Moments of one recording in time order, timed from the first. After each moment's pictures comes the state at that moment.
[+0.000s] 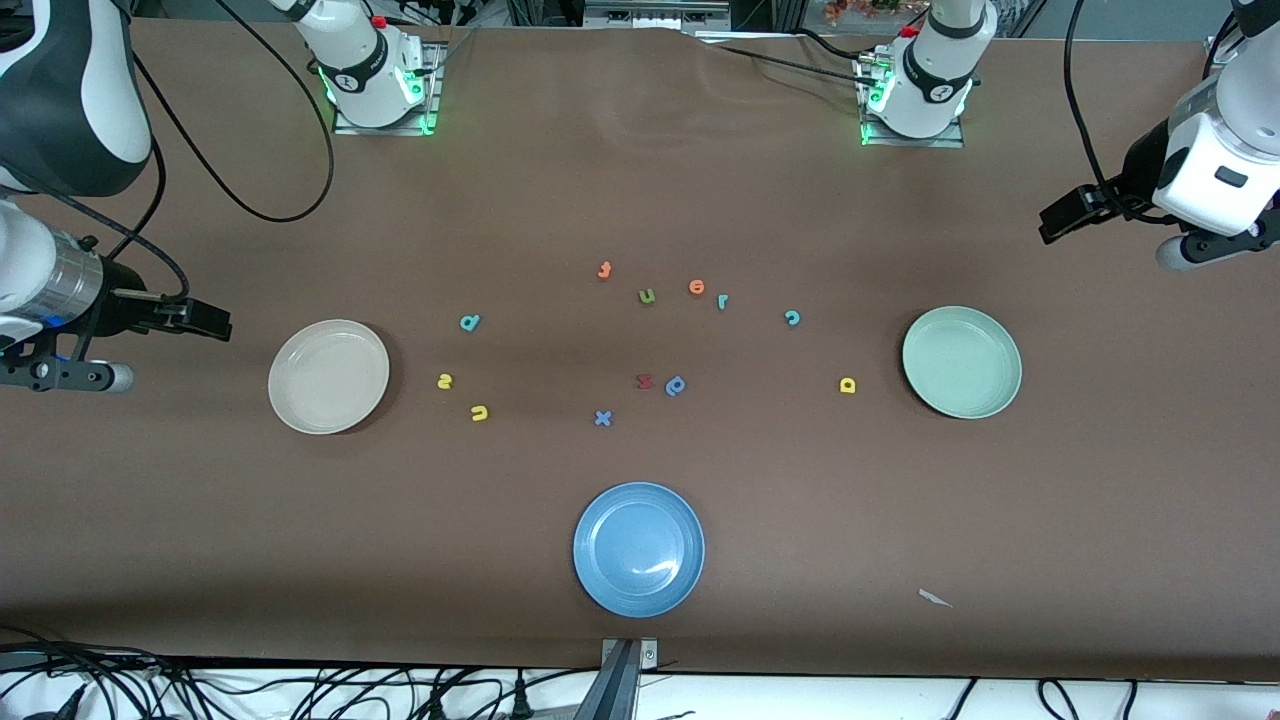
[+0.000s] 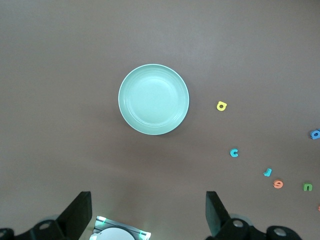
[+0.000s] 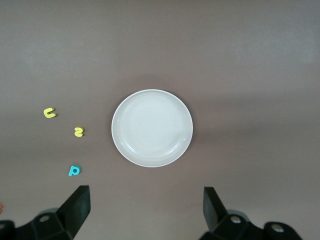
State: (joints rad) left arm 0.22 -0.04 -0.29 -1.66 0.00 1.49 -0.38; right arm -0.05 0.28 0.10 -1.45 -0.07 1.63 0.13
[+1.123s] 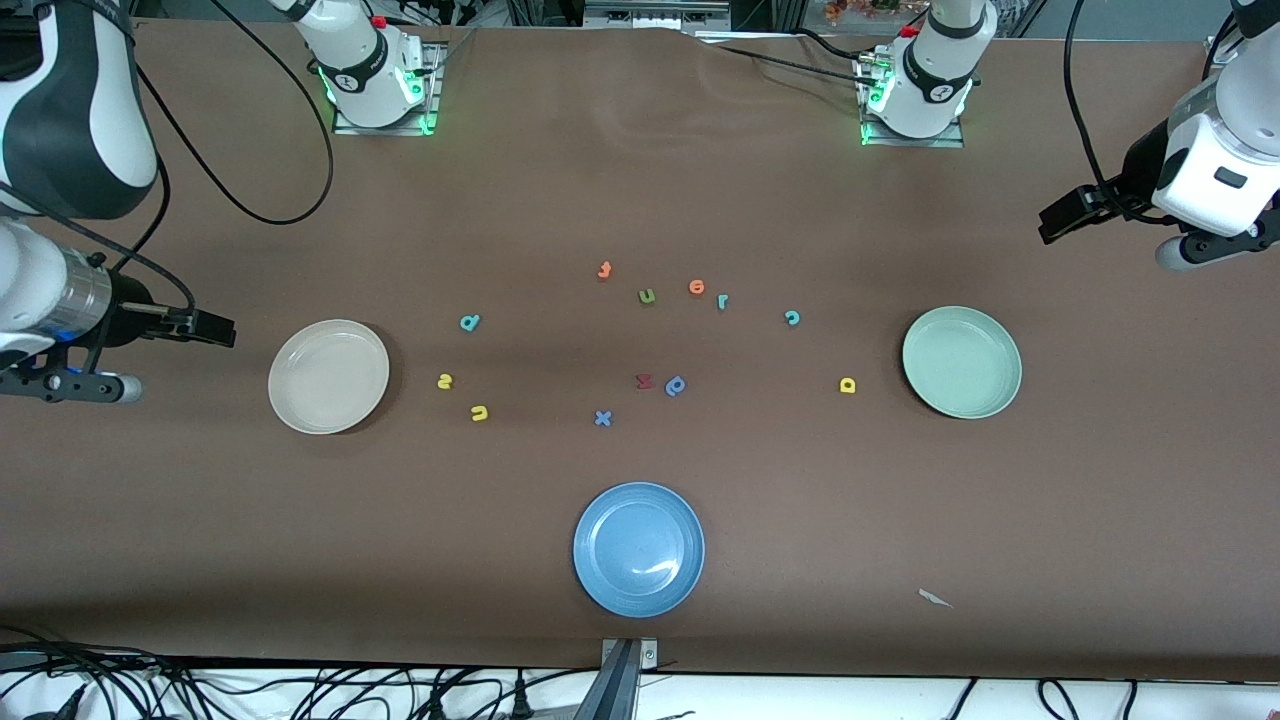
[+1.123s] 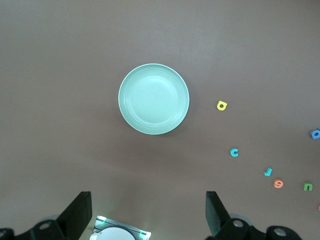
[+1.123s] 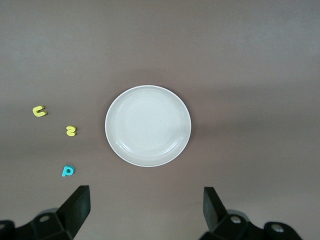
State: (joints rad) left arm 0.22 -0.04 -0.29 -1.66 0.00 1.49 -0.38; right arm -0.06 0.33 0.10 -1.46 -0.07 1.63 0.13
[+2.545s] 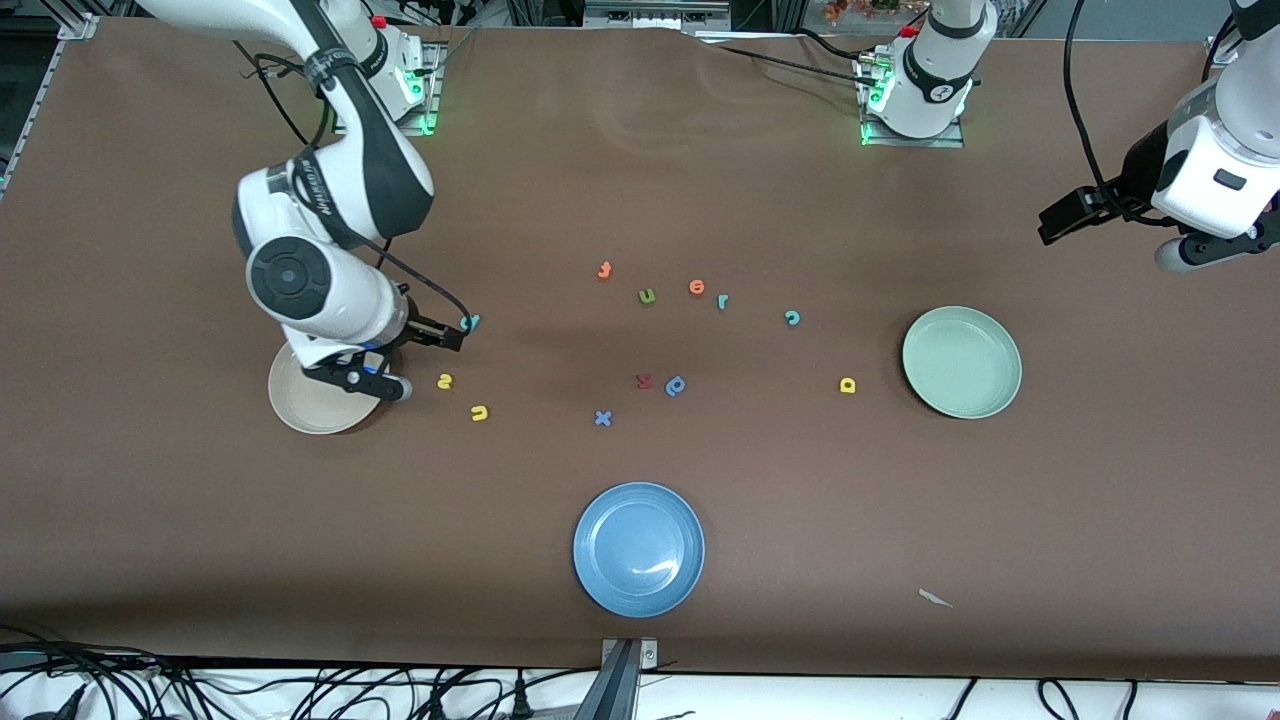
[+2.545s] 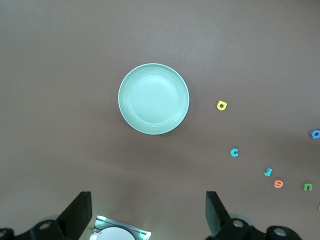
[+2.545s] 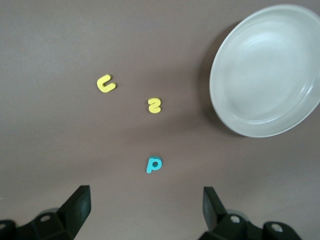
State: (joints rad) left arm 0.22 -0.03 -0.29 -1.66 0.00 1.49 -0.38; right arm 0.23 0.39 0.17 -1.73 -0.03 1.91 0.68
